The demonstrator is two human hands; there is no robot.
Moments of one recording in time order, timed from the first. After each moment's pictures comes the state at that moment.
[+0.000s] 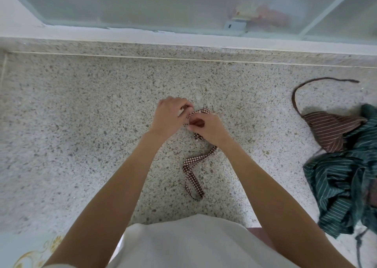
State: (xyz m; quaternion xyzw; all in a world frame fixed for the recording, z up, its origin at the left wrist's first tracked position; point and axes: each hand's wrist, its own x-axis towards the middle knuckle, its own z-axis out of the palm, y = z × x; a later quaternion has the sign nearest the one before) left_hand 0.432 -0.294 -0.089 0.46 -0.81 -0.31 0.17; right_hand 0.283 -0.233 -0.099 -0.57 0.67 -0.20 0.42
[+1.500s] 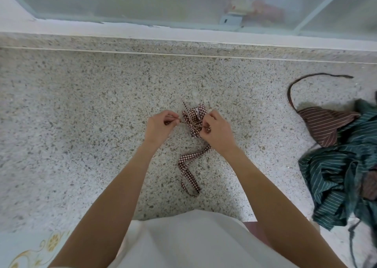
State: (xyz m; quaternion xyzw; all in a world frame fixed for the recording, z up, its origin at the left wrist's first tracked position) left_hand 0.452 -0.263 -0.125 0.59 -0.61 -0.49 0.18; right_hand 0.268 -0.197 -0.109 -0.63 0.72 -0.16 0.24
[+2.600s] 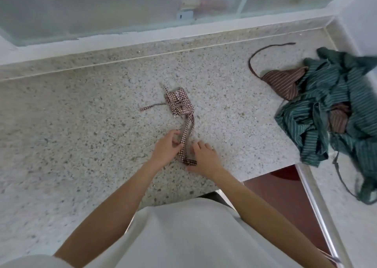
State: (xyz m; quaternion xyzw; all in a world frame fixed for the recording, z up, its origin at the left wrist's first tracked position) left_hand 0.466 -0.166 -0.122 0.46 -0.74 -0.49 -0.01; right_hand 0.347 -0.060 -0.104 -0.55 0.78 0.08 0.29
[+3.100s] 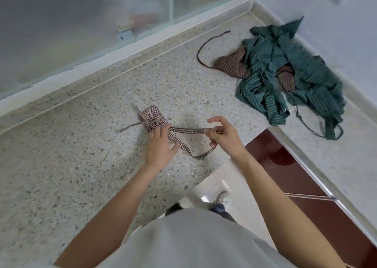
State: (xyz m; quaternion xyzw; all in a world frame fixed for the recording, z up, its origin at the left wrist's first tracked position) left_hand 0.446 -0.147 -0.086 0.30 -0.91 -0.28 0.03; right_hand 0.307 0.010 -0.014 -0.18 0.78 -0.50 0.35
